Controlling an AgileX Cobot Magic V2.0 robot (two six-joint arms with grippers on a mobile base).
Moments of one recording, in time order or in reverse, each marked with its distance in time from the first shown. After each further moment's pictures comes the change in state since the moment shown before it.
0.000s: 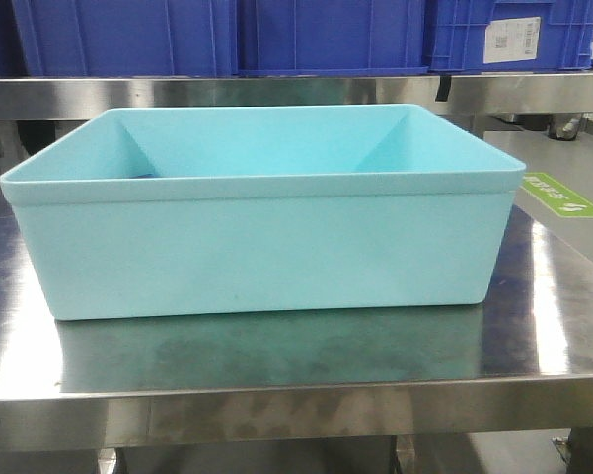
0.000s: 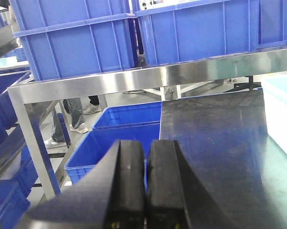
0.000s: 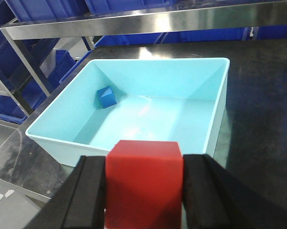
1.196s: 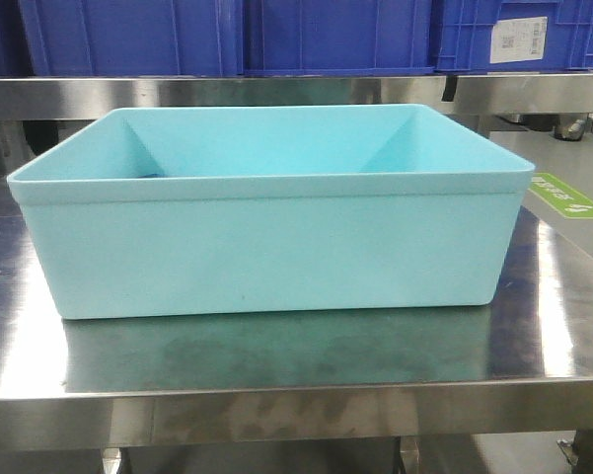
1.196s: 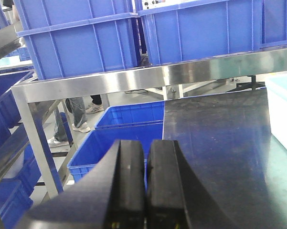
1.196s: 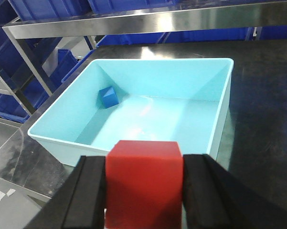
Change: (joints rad) left arm 0.000 0.000 0.000 0.000 0.000 0.000; right arm 0.000 0.000 0.000 0.001 0.000 0.000
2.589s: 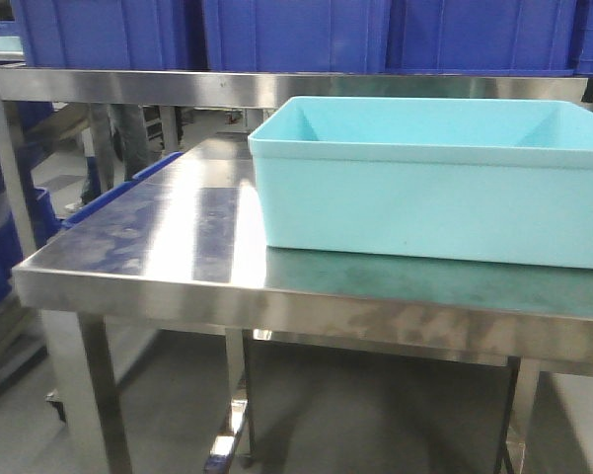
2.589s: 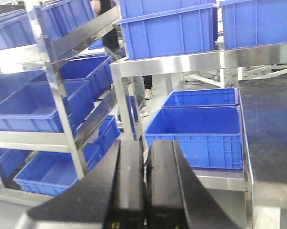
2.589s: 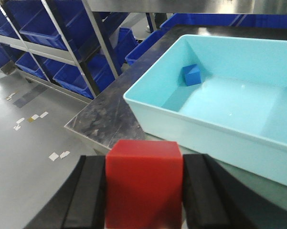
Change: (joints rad) left arm 0.000 0.000 0.000 0.000 0.000 0.000; right arm 0.000 0.000 0.000 0.002 0.000 0.000
